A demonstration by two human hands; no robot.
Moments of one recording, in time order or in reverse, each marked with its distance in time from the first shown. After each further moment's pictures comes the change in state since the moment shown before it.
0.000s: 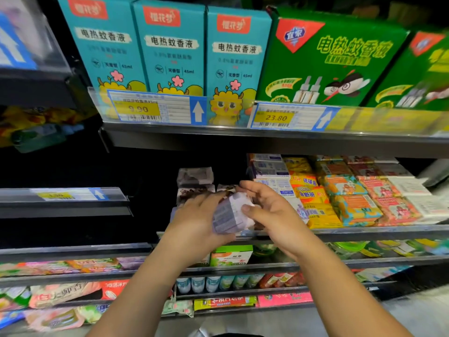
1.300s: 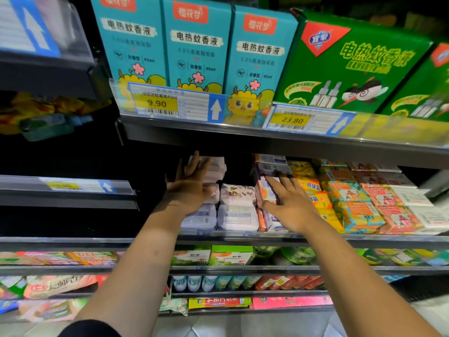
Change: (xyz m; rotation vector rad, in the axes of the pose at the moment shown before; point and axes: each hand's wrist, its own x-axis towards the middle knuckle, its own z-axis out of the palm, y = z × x) left_hand 0.081 -0.072 0.023 0.095 -0.245 -0.370; right_hand 0.045 0.018 -0.058 -1.244 0.056 0.168
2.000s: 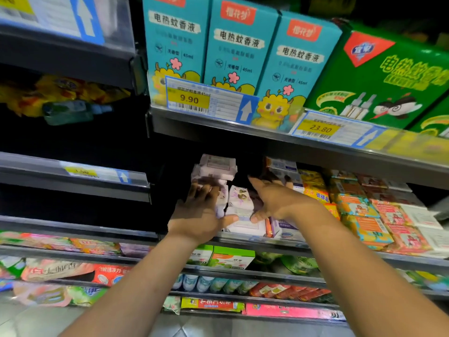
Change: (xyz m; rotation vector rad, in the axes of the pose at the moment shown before) left_hand -0.058 0.002 0.035 0.218 0.183 0.030; right_hand 0.028 -0.061 -0.027 -0.202 -0.311 -0.196
